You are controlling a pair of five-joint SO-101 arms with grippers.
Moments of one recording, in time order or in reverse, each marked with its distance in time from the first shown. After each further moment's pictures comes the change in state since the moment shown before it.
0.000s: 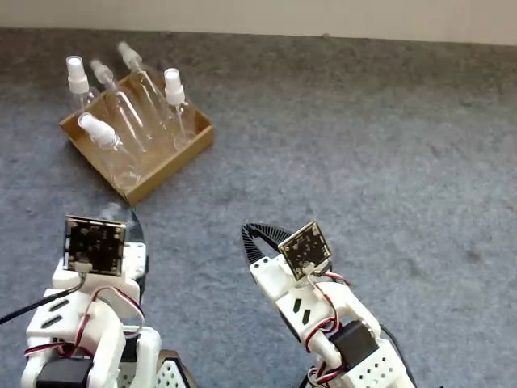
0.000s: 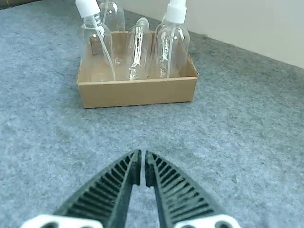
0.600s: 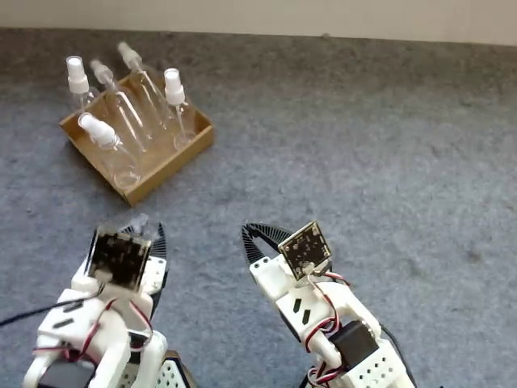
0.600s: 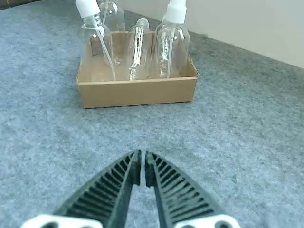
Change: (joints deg) left arm 7.2 -5.8 1.0 1.8 0.0; right arm 0.0 0.0 0.0 0.0 0.0
